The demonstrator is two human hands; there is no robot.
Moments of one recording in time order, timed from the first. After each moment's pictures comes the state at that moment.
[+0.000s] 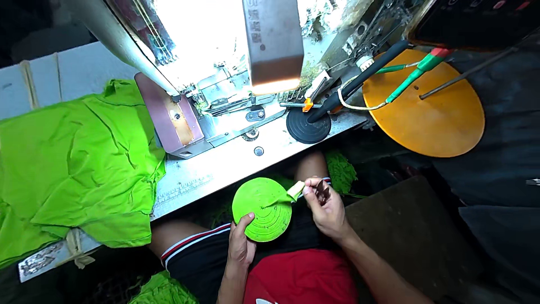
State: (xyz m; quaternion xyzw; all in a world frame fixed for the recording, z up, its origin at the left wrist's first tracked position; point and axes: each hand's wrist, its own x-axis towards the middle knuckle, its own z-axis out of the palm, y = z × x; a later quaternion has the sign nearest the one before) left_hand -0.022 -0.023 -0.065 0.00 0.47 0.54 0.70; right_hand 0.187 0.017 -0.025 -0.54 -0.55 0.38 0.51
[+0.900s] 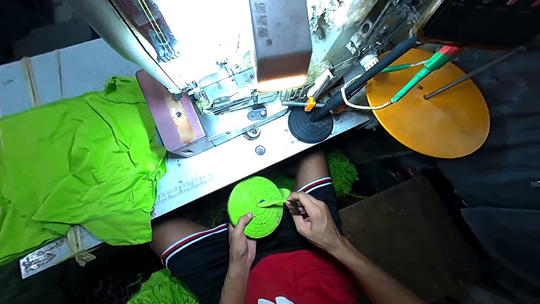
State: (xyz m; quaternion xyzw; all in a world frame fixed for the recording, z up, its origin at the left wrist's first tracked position) left_hand -0.018 -0.025 -0.069 -0.01 0.49 0.59 0.64; right_hand 0.177 -0.001 -0.049 -0.55 -0.73 0.23 0.34
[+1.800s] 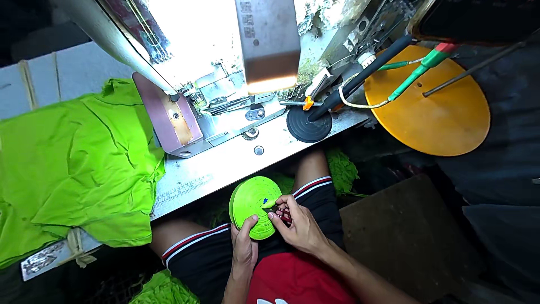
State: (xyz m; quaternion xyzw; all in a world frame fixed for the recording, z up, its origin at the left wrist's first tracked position) left_hand -0.011 -0.028 -0.065 0.05 0.49 0.59 0.64; right_hand 0.148 -0.013 -0.064 -0.57 -0.68 0.34 0.31
